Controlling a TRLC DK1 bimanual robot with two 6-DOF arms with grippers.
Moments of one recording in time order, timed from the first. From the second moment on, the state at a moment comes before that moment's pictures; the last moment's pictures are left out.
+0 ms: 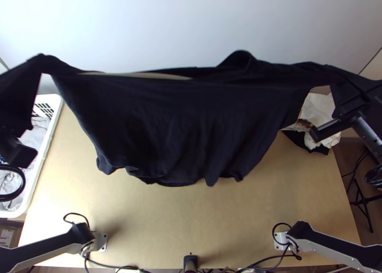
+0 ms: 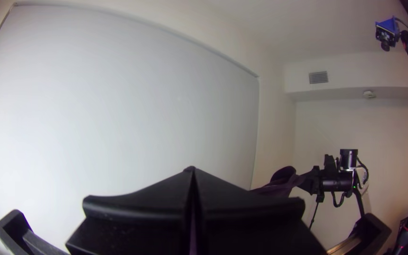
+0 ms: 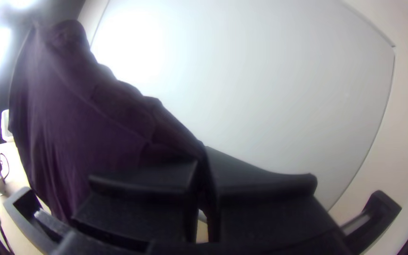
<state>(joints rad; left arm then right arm) -0.81 1.05 2.00 -0.59 -0.27 -0.04 0.69 1.13 2.01 -0.87 0.36 -0.37</state>
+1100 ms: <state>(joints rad) -0.54 1.22 1.31 -0.06 -0.20 -0.07 0.52 1.16 1.32 -0.41 0.20 -0.31</state>
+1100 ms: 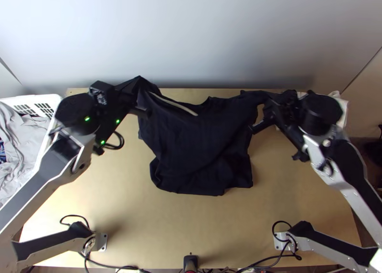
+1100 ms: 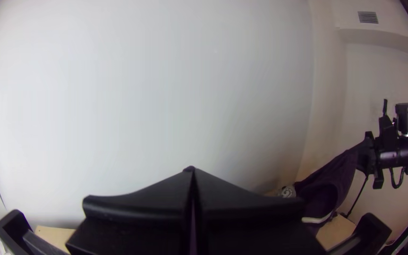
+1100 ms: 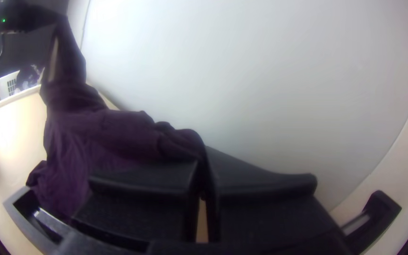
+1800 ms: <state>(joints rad) -0.39 1.61 1.37 0.26 -0.19 -0.06 0.37 1.47 1.28 -0.17 0.14 -0.31</state>
